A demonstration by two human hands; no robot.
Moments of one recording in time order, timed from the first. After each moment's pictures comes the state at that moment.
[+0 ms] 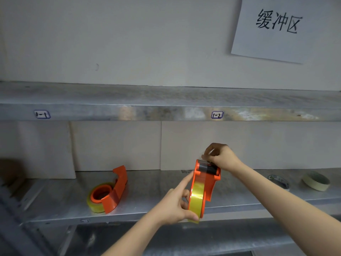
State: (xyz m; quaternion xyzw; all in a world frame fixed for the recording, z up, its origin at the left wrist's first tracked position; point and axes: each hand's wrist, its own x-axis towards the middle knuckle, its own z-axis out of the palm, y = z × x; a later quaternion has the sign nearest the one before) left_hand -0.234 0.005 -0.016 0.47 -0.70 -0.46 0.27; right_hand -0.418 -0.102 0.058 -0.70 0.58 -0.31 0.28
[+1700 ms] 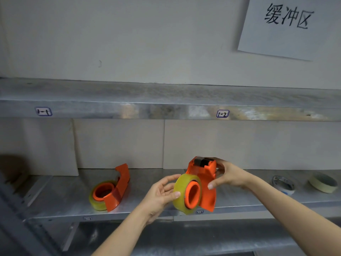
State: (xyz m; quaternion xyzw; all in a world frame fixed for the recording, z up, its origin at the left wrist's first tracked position) left_hand -0.194 -0.011 -0.048 0.36 -0.47 -0.65 0.49; right_hand -0.449 -0.100 0.020 -0.74 0.46 -0.18 0.45
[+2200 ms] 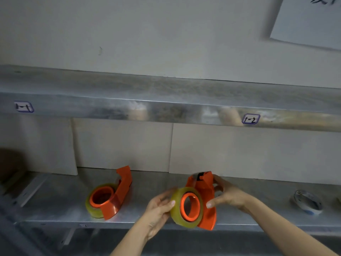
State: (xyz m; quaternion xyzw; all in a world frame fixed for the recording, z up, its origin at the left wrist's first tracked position) left_hand -0.185 -0.048 -0.114 0.39 -0.28 -0.68 0.55; right_hand -0.426 -0.138 -0.044 -0.71 0.49 -0.12 0.50
